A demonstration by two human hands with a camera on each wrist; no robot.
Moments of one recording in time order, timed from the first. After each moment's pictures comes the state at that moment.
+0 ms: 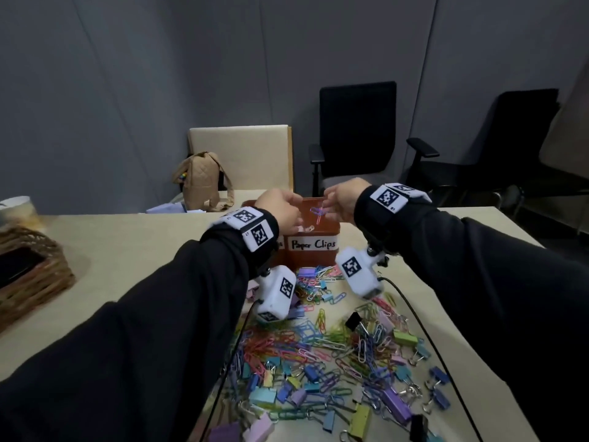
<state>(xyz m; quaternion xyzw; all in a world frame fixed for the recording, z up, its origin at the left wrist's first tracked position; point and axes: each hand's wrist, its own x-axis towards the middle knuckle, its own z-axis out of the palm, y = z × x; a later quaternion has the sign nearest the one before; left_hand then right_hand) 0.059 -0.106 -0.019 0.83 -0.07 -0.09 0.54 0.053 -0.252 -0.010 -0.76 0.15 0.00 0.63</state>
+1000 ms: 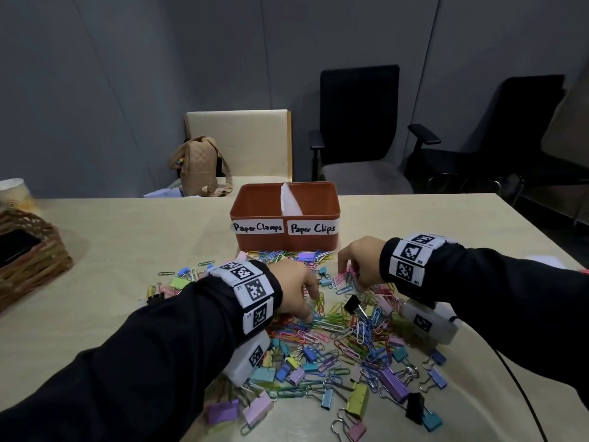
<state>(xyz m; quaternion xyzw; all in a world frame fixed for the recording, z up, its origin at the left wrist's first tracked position) -0.016 -0.079 -0.077 0.91 -0.33 -0.23 0.05 -0.019 -0.262 -0.081 -0.98 -0.06 0.19 -0.03</state>
